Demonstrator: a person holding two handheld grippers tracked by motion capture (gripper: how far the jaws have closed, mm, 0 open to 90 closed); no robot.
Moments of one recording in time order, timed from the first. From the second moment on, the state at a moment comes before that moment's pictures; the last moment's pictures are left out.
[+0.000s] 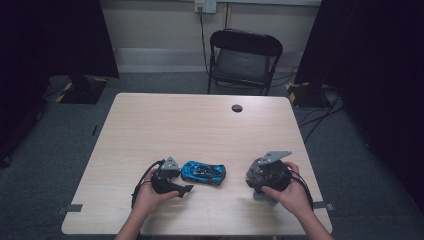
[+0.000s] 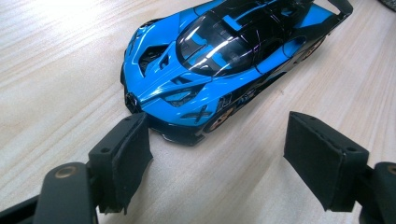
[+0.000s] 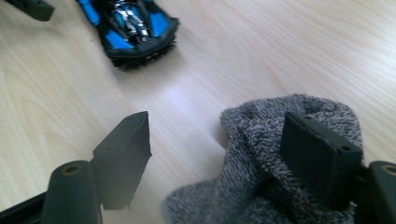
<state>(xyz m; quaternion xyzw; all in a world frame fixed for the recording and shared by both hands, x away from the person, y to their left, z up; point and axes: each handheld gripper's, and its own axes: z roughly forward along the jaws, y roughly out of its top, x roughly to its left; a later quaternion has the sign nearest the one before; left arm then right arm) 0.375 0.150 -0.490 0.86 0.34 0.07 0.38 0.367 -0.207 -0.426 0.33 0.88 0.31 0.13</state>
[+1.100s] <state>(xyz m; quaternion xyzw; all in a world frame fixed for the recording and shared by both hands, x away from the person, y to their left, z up) 0.371 0.147 -0.495 0.86 0.32 0.08 0.39 0.378 -0.259 -0.410 0.39 0.86 0.31 0.11</state>
